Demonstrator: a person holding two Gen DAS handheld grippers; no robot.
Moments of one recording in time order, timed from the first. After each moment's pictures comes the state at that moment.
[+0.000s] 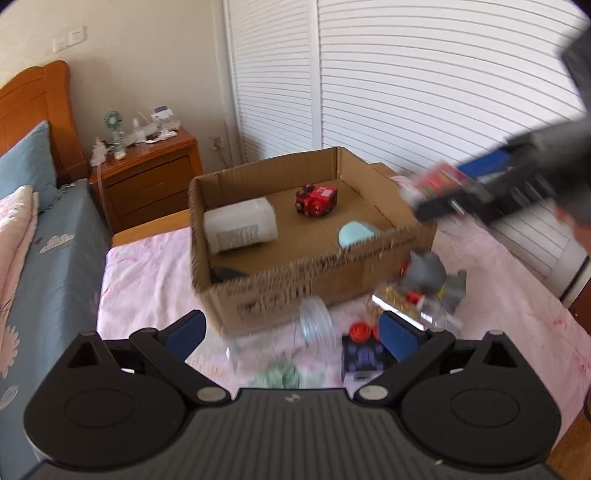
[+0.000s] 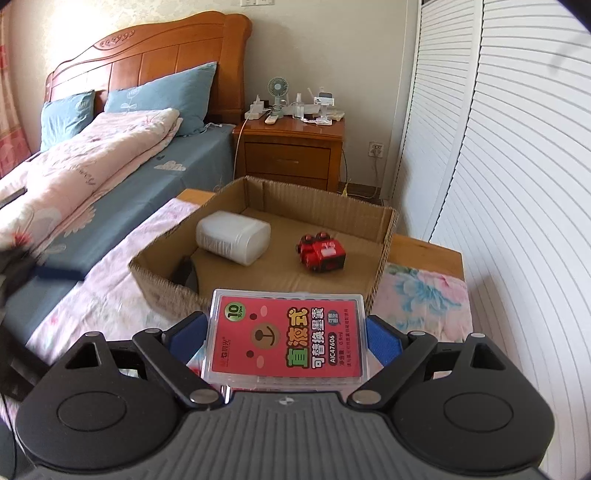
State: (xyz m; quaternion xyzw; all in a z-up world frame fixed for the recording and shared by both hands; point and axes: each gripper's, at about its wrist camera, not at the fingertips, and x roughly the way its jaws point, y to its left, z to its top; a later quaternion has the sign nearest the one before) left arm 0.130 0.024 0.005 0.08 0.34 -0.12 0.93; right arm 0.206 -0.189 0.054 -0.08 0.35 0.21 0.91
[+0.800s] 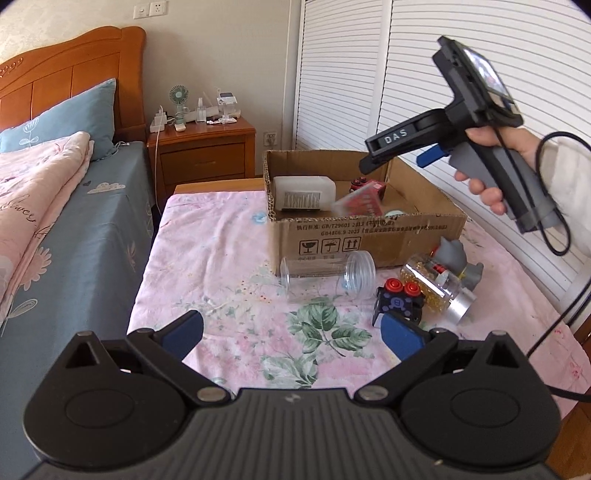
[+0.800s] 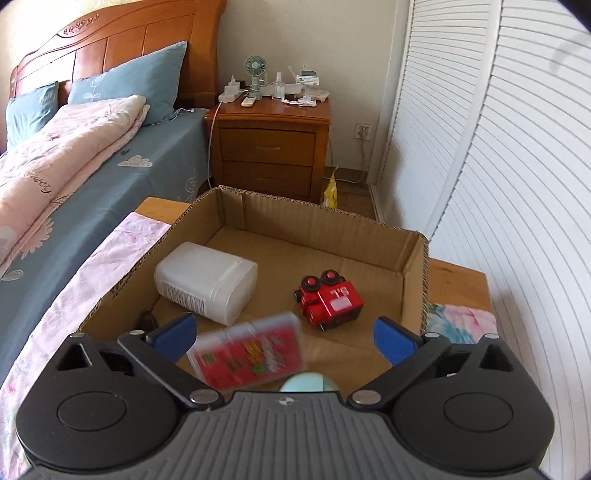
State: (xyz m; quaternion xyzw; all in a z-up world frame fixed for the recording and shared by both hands) left arm 0.069 0.077 -0.009 -0.01 0.33 -0.05 0.94; right arm 0.303 -0.128 0.031 -0.08 0.39 0.16 0.91
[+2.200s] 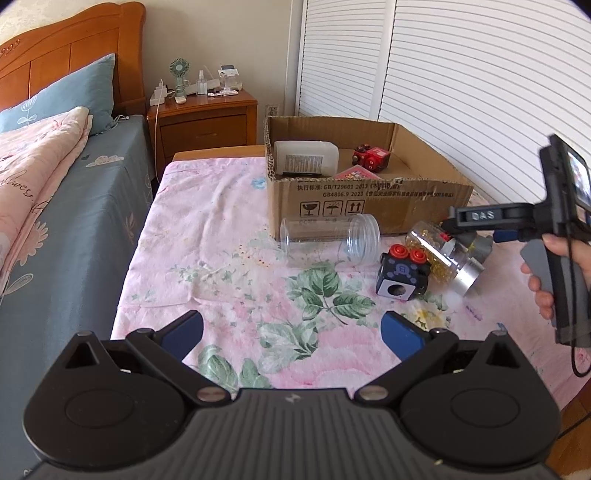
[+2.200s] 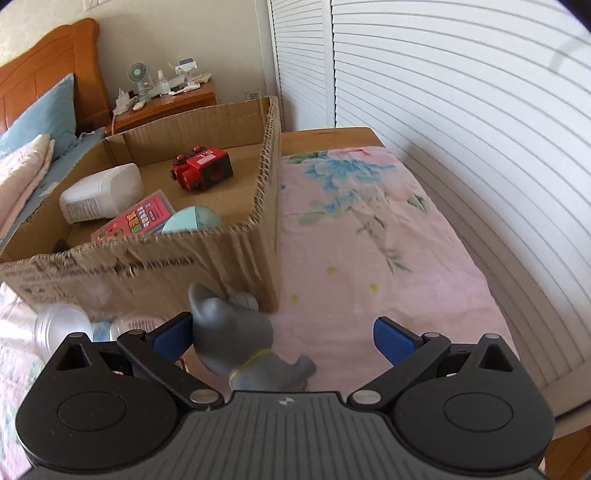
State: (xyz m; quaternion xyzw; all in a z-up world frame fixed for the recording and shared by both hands) left arm 0.070 0.073 -0.026 -0.01 0.38 -0.05 0.93; right arm 0.211 -0.218 -0.058 0.05 0.40 0.02 0.91
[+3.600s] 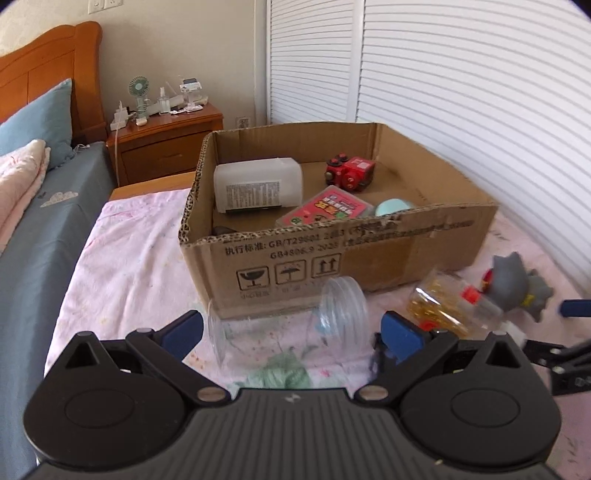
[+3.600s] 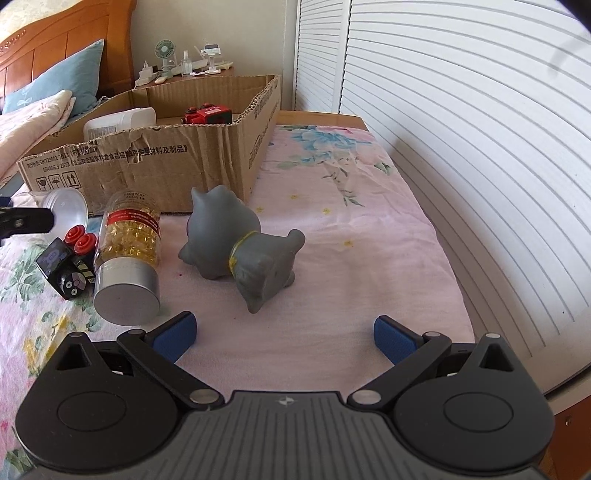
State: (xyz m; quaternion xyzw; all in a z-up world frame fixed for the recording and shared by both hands) left arm 0.174 0.024 -0.060 0.03 0.35 -0.07 0.93; right arm 0.138 -0.239 -0.076 -0.03 0.40 0.03 0.92
